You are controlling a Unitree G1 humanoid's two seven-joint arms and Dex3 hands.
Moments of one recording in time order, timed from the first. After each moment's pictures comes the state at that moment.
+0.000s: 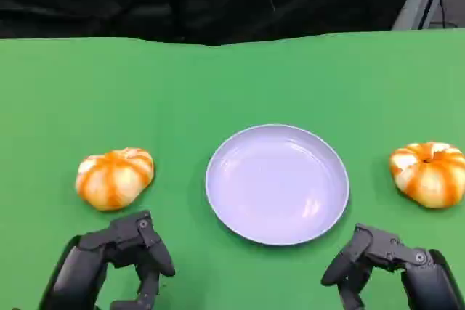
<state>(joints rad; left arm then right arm) 0.28 0.11 -0.03 -0.09 0.03 -0.47 -0.20 0.40 -0.04 0.17 -0.26 -0.32 -0.43 -0.09</state>
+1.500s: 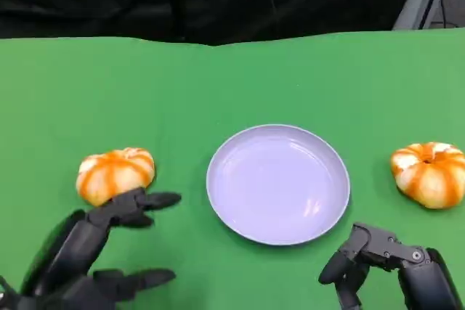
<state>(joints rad) 0.19 0.23 -0.01 -0.21 0.37 -0.20 -0.16 0.39 -0.03 0.18 -0.26 -0.32 -0.41 -0.08</state>
